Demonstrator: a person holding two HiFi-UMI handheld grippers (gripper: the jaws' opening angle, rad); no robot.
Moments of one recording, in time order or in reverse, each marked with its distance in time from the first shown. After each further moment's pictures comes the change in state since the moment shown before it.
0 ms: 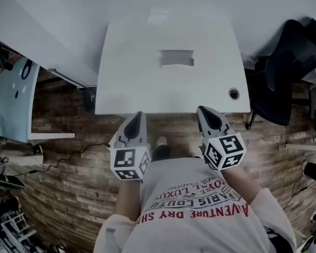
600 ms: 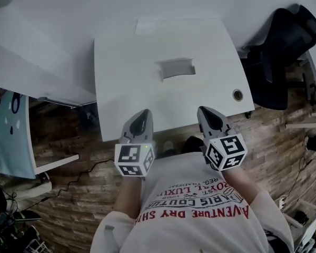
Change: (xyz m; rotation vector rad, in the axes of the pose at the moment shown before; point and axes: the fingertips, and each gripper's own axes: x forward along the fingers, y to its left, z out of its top) left arm 0.088 0.041 0.031 0.042 0.081 -0.239; right arm 0.064 0.000 0.028 0.066 0.007 -0.181
